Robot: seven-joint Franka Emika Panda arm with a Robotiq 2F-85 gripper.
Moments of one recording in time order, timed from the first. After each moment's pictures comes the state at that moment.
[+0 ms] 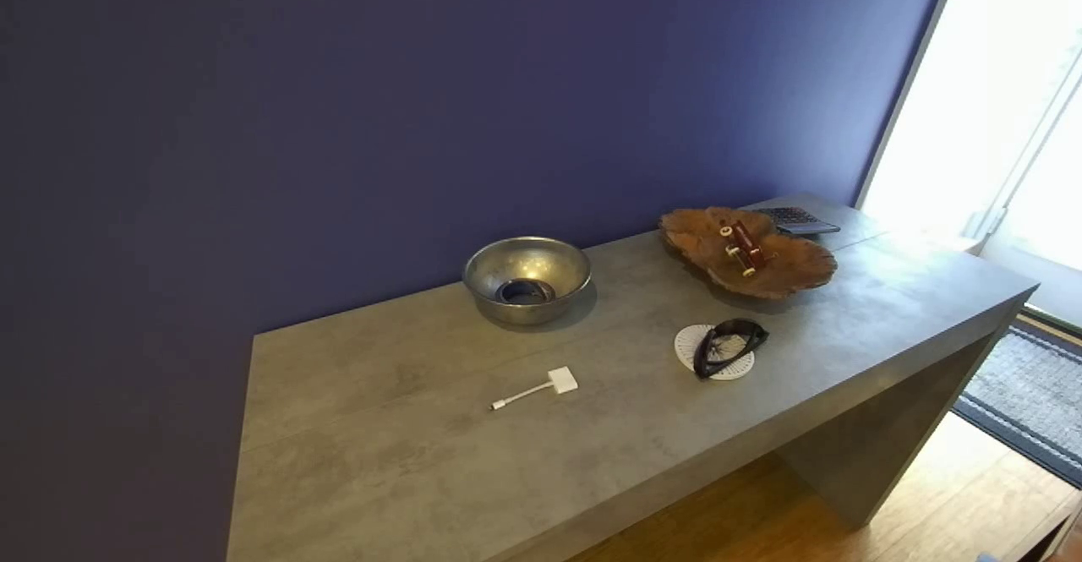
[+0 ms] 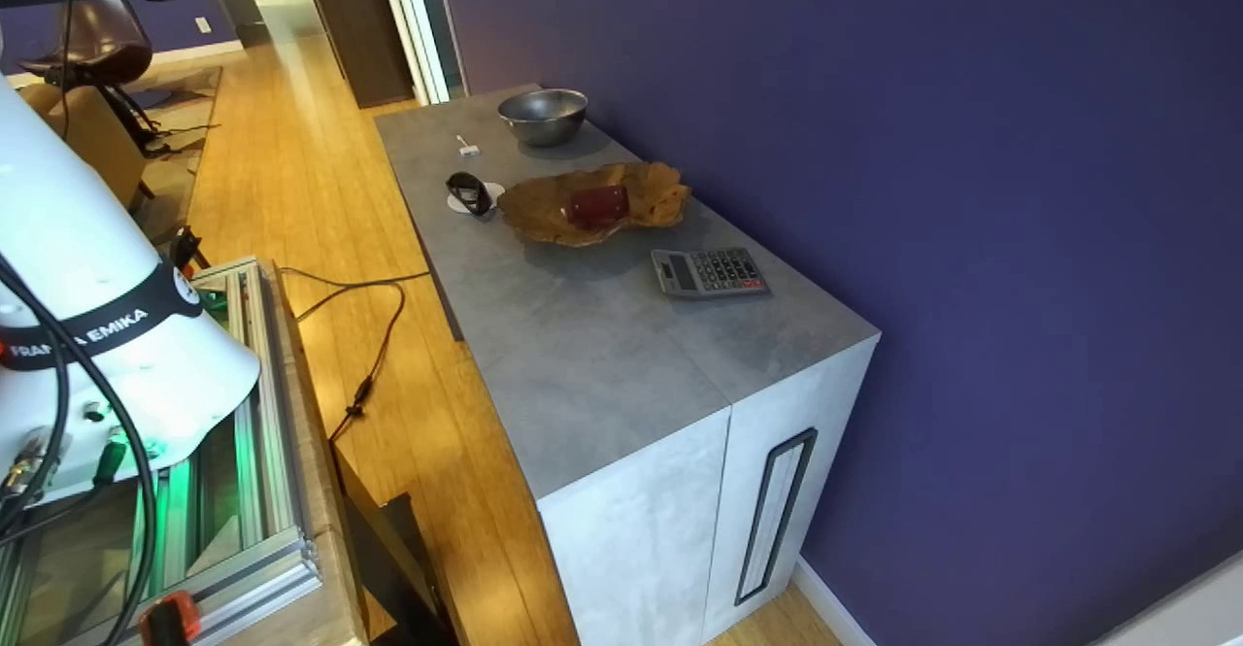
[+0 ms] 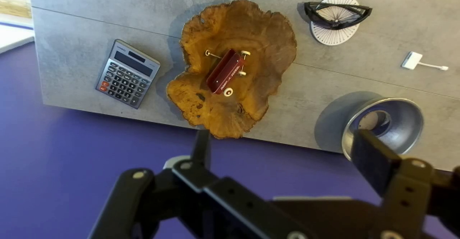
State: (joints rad) arm 0.10 -0.47 0.12 -2.28 0.07 1.98 0.07
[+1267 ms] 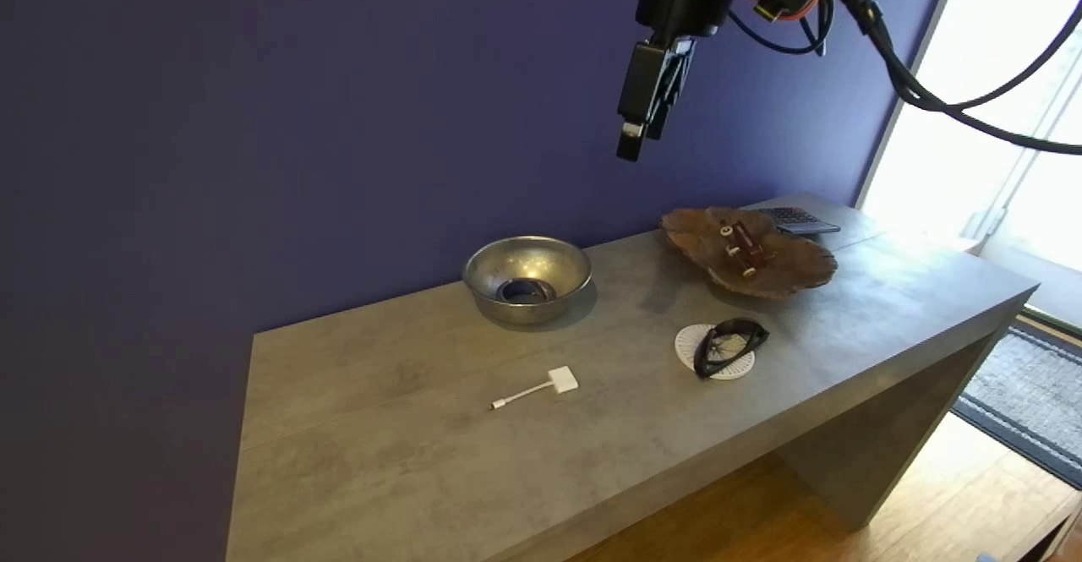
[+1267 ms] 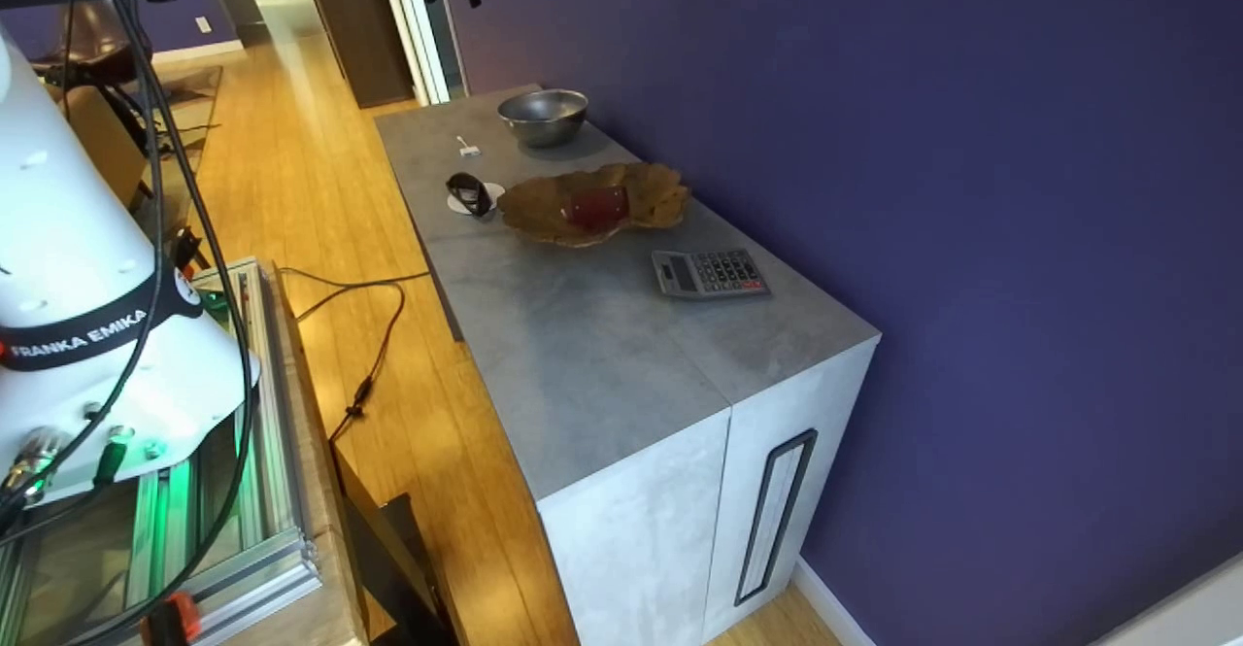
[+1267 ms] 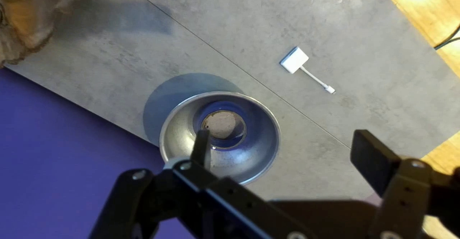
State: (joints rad) arm 0.36 0.26 0.38 -1.90 -0.14 2.33 0.25
